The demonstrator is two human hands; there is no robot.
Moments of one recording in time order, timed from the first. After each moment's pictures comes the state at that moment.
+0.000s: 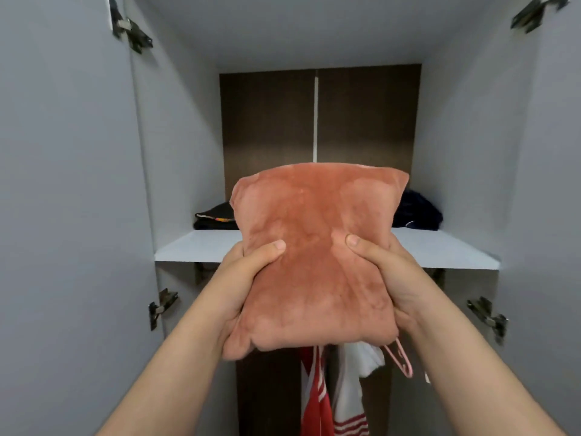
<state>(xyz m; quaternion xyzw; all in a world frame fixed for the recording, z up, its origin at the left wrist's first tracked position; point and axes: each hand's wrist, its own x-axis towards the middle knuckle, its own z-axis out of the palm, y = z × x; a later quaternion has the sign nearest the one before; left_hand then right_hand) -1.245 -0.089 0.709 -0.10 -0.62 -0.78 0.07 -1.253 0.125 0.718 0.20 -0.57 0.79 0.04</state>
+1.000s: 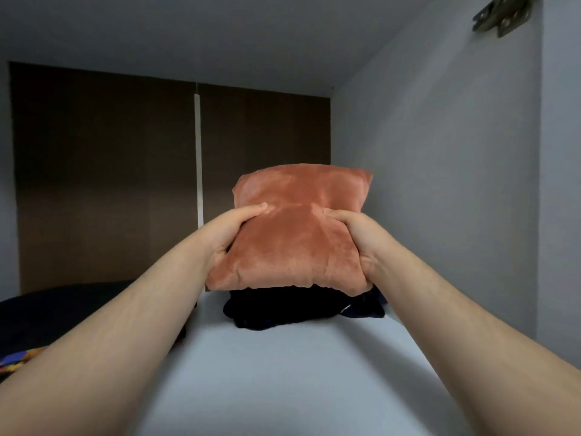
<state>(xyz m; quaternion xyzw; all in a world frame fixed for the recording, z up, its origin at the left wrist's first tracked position) -1.654 0.070 0.851 -0.19 -0.63 -0.74 -0.13 -1.603 0.286 0.836 0.03 -0.59 0.79 0.16</state>
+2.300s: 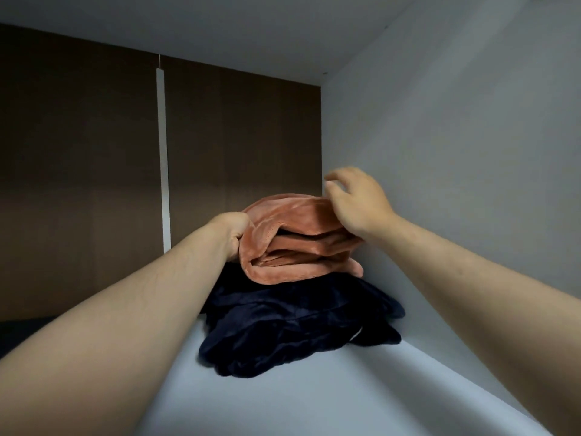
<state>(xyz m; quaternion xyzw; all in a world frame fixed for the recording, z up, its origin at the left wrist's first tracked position) -1.812 0.134 0.866 -0.12 -0.68 -0.72 -0.09 -1.686 0.317 0.885 -0.01 -0.85 0.15 0.50</state>
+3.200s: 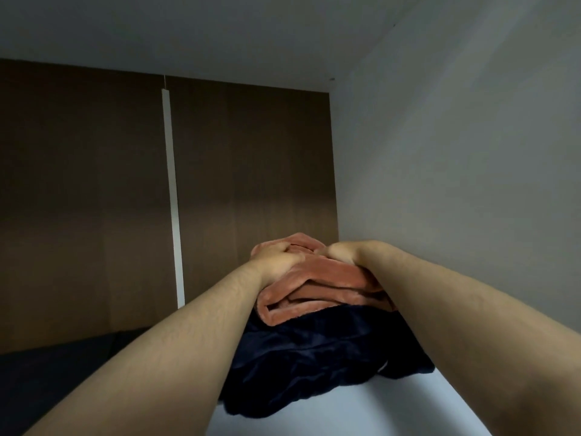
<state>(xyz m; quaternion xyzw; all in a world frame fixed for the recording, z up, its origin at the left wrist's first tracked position) -1.832 0.173 0.838 -0.28 -0.89 -0.36 0.05 -1.793 0.353 0.855 -0.13 -0.95 0.28 0.03</state>
